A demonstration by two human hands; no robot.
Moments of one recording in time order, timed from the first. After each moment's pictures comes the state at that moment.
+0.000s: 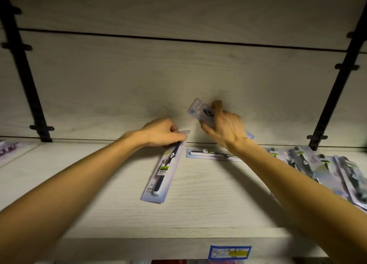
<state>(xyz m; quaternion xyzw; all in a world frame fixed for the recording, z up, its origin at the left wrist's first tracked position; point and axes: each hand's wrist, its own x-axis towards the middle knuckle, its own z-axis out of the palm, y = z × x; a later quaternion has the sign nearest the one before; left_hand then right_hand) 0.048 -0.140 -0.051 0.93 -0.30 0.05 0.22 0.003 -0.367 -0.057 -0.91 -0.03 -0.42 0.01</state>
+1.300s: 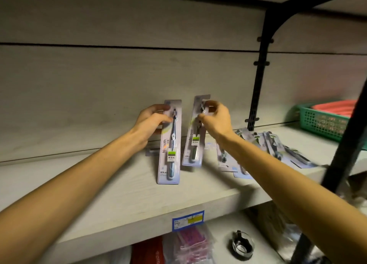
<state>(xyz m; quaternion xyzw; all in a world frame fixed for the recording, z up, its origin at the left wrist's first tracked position) -0.027 -0.225 -0.028 0.68 -0.24 -0.06 0.69 -0.098 -0.412 -0.039 -0.76 0.13 -0.38 0.51</state>
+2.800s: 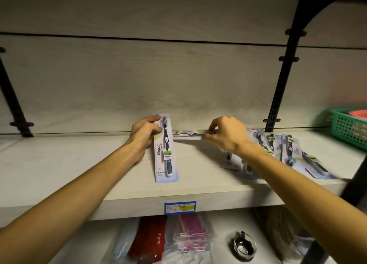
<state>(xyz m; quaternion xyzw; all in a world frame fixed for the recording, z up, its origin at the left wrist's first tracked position) -0.042 -0.195 -0.080 0.63 -0.05 -0.03 0.77 -0.129 -0.432 -0.058 -0.96 0.04 -0.27 0.08</state>
